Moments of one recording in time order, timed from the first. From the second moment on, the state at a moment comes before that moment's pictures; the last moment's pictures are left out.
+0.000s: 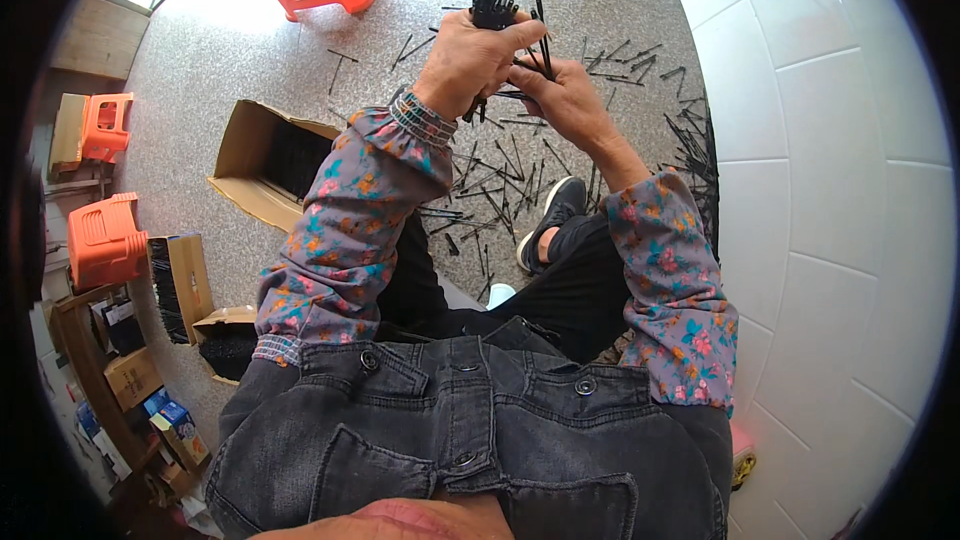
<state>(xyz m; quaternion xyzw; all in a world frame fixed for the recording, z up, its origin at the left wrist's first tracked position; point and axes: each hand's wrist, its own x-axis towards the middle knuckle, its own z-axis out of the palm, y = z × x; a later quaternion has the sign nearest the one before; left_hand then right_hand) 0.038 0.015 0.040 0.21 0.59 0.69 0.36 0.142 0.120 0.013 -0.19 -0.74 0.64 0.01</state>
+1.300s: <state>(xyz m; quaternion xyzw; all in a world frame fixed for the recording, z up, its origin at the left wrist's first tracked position) 0.017 -0.018 0.006 0.23 0.26 0.47 0.81 0.158 0.135 0.040 0.02 -0.89 0.45 -0.05</state>
